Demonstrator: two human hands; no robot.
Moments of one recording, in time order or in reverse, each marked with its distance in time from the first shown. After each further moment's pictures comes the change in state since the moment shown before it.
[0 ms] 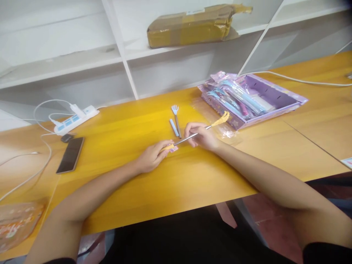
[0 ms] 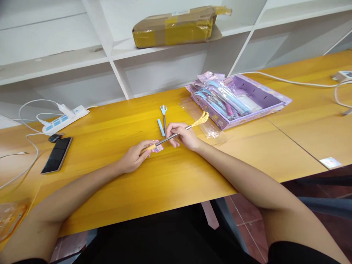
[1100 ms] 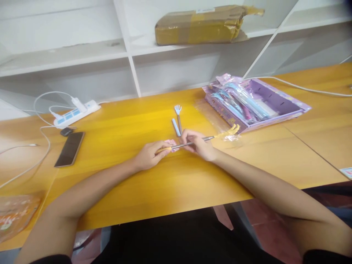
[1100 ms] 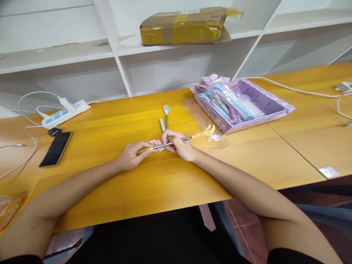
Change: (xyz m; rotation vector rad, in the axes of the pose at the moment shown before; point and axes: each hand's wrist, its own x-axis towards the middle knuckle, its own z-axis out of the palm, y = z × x) left_hand -0.003 -0.001 -0.003 0.133 0.127 0.179; right_hand -0.011 0.008 0.034 -0.050 -0.062 -0.104
